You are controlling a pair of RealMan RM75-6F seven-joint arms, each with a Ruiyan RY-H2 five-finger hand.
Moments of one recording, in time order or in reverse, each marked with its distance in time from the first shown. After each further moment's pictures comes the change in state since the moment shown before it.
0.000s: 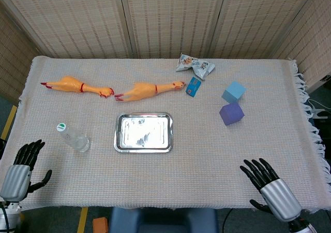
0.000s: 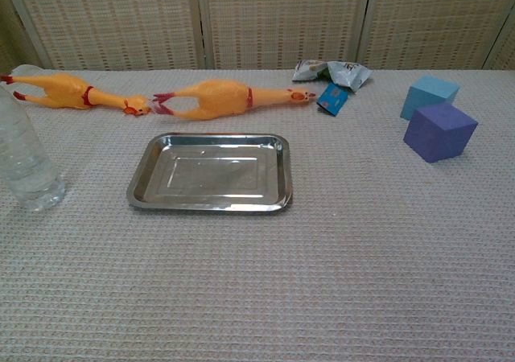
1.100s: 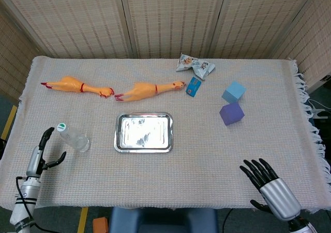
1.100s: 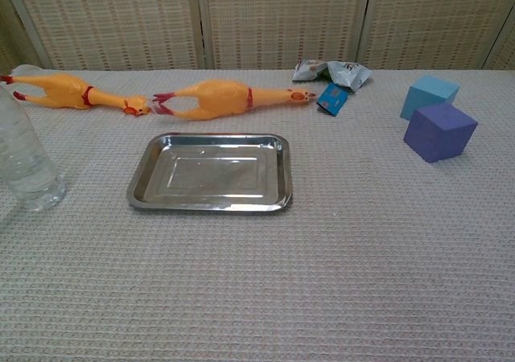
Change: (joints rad) left arm -0.158 -0.245 -0.104 0.324 -0.189 -0.306 -0.727; right arm 0.009 0.011 -0.009 -0.016 0.013 -0.030 -0.011
